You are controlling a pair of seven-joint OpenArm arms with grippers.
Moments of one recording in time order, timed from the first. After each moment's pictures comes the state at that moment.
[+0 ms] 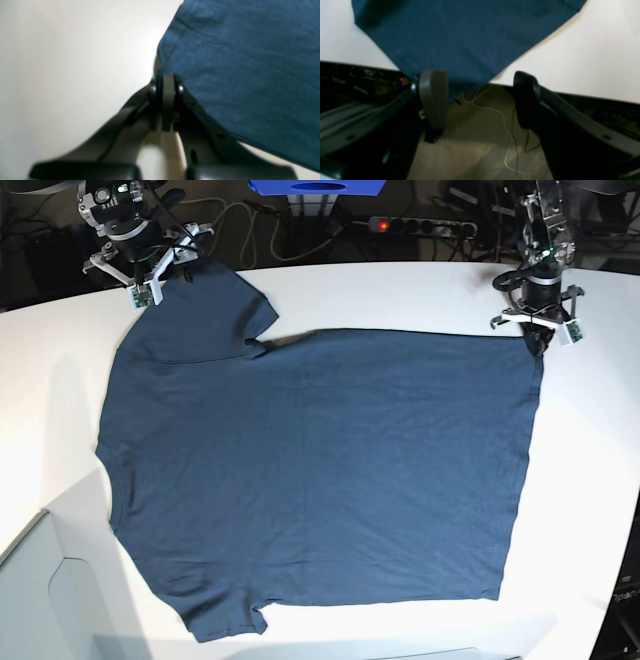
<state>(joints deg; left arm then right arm) 28.7 -14.5 -21.5 85.7 -25.5 -4.2 6.2 -45.6 13.0 4.8 123.9 7.5 7.4 -45.2</state>
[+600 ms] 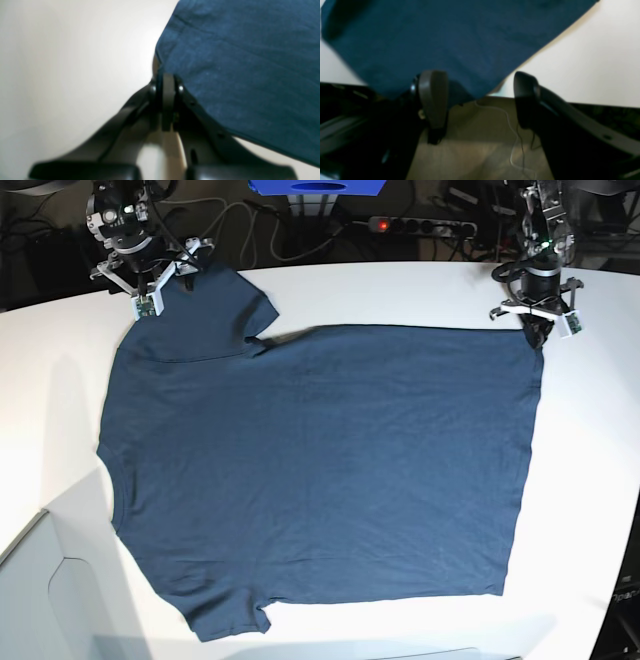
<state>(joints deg) 30.8 -14.4 -21.5 86.1 -25.7 -4.4 5.2 -40.1 12.1 4.7 111.7 7.7 7.4 -40.9</state>
